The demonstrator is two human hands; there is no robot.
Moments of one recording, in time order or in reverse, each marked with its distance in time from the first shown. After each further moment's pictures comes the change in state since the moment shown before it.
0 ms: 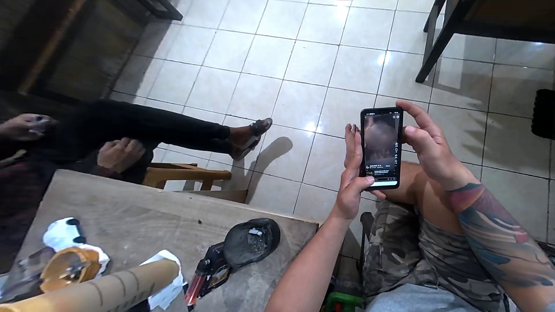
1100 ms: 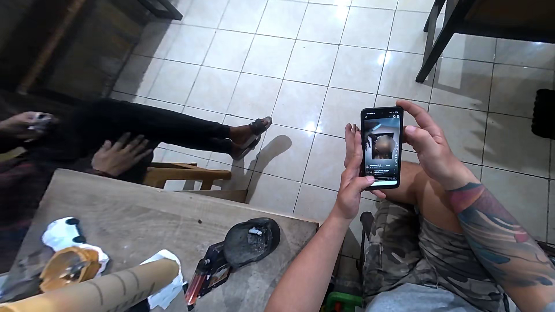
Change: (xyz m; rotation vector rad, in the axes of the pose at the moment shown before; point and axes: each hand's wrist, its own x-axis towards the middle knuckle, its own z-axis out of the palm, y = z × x) left_hand 0.000 0.002 0.002 0.007 0.014 0.002; right_hand 0.000 0.001 0.000 0.016 0.000 0.004
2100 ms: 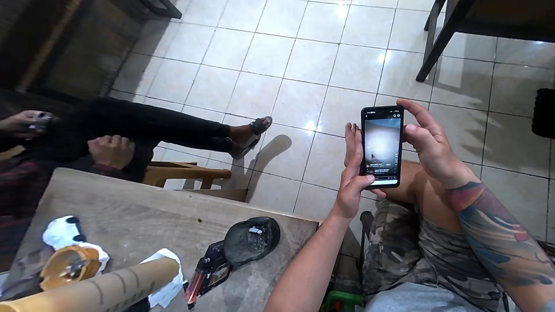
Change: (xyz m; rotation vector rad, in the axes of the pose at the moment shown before) left_hand 0.000 -0.001 -0.001 0.002 -0.007 -0.004; right_hand 0.000 0.000 -0.001 -0.009 0.005 -0.002
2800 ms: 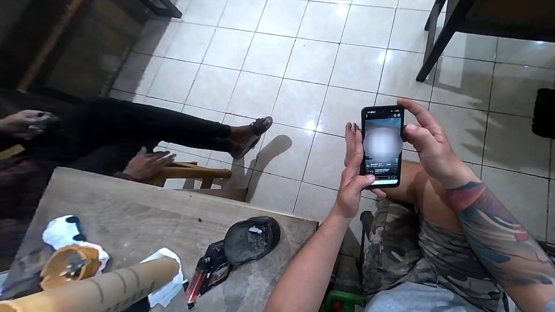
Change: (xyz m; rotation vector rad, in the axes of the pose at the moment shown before) left_hand 0.000 0.000 0.001 -0.002 0.007 -0.005; right_hand -0.001 -0.001 0.000 -0.010 -0.002 0.006
